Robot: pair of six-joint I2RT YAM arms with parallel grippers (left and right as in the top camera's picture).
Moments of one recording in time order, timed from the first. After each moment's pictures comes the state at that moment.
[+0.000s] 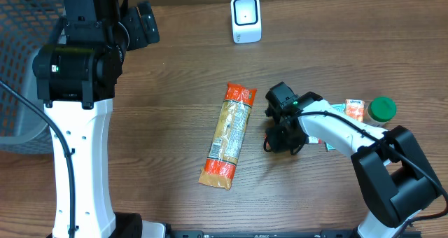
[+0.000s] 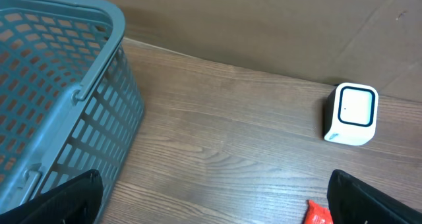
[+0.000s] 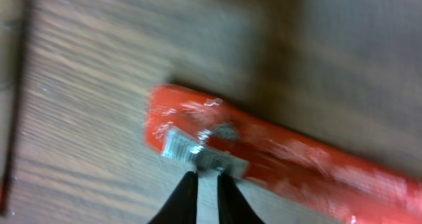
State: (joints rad) left arm -0.08 1.59 2.12 -1.21 -0.29 -0.23; right arm 0.55 1.86 1.11 -0.77 -0.20 0.26
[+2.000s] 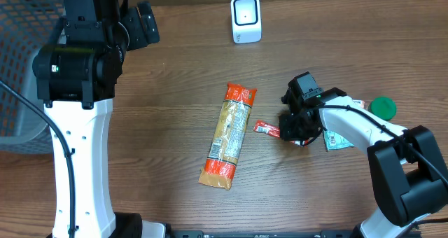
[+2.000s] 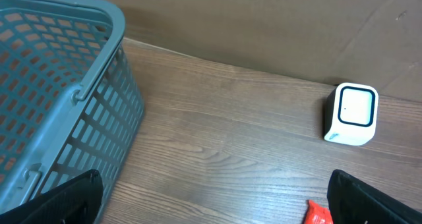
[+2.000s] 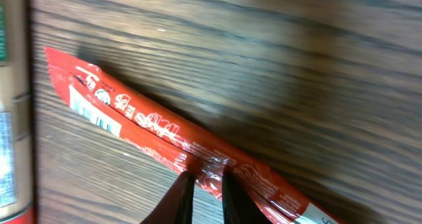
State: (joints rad) left arm -0.08 1.59 2.12 -1.21 -0.29 -0.23; right arm 0.40 1.82 1.06 -0.67 -0.31 0.28
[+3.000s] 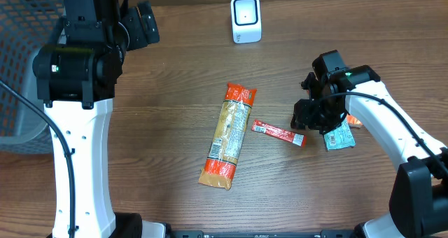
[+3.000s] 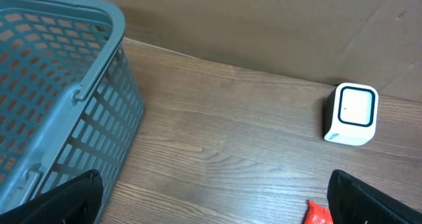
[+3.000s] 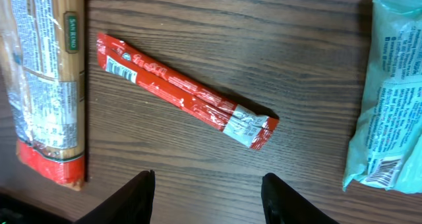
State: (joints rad) left arm -0.08 1.59 2.12 -1.21 -0.29 -0.23; right arm 0.28 1.71 1.25 -1.04 -0.30 0.23
